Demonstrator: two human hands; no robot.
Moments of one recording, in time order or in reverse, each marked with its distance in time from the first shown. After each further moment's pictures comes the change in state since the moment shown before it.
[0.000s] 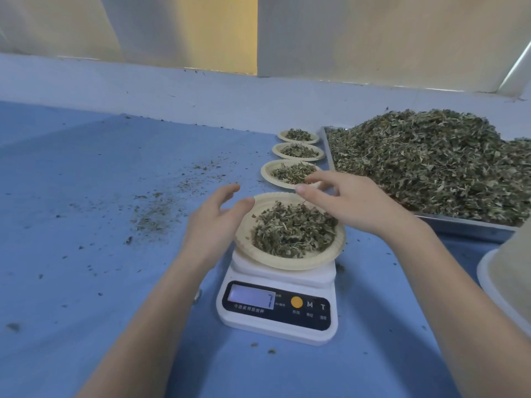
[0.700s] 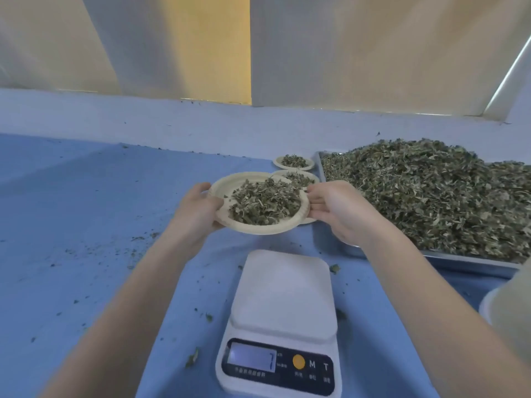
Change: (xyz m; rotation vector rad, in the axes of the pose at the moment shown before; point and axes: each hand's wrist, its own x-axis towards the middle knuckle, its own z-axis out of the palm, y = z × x) left_hand 0.077 0.045 -0.021 -0.335 0.058 -0.161; right_hand 0.063 -0.022 -0.016 1.079 0.065 0.415
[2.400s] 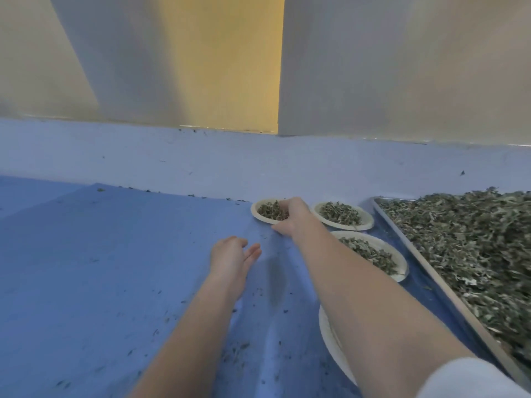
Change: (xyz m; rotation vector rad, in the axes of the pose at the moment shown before) left_hand 0.292 -0.057 0.036 -0.455 0.111 -0.271; right_hand 0.393 0.007 0.155 0.472 0.059 0.240
